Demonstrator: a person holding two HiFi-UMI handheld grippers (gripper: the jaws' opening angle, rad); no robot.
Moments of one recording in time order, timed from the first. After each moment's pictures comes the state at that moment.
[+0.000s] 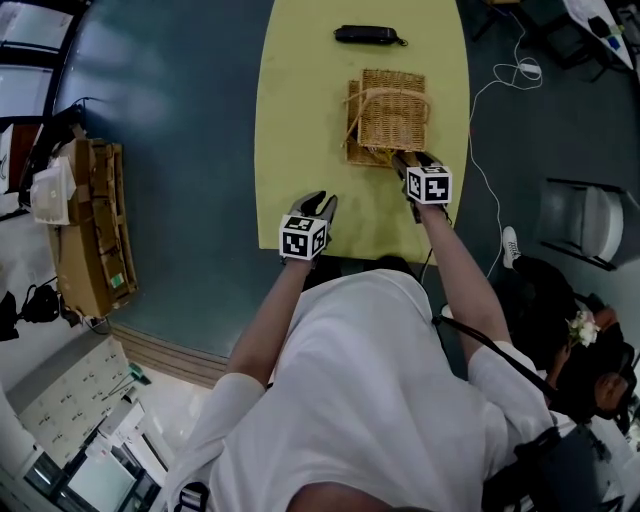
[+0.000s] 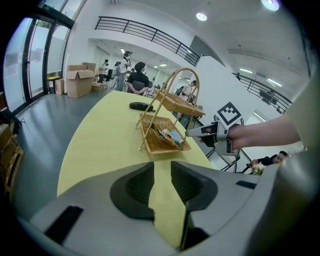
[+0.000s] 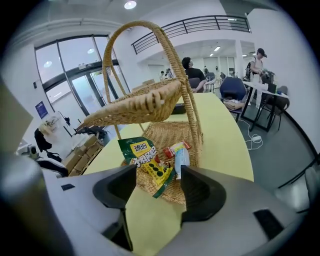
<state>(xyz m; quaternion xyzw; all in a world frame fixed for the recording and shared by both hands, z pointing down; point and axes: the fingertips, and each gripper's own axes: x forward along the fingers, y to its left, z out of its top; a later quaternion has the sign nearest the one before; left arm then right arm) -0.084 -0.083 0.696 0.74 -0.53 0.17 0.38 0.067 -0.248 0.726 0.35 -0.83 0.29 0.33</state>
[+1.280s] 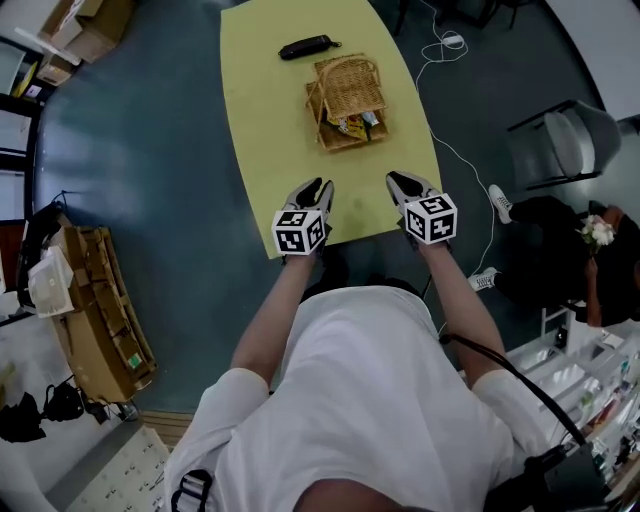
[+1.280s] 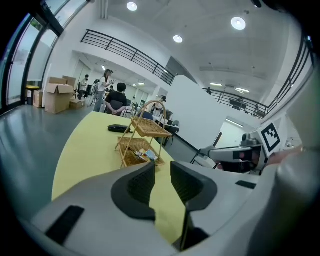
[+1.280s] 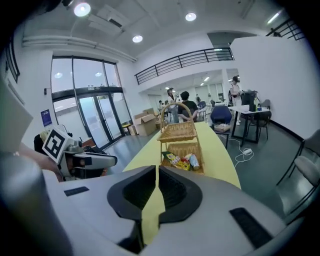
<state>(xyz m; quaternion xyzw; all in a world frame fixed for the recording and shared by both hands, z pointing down) -0.069 -0.044 0.600 0.83 -0.47 0.09 0.29 0.080 -0.055 0.578 0.42 -0.85 0.23 0.20</state>
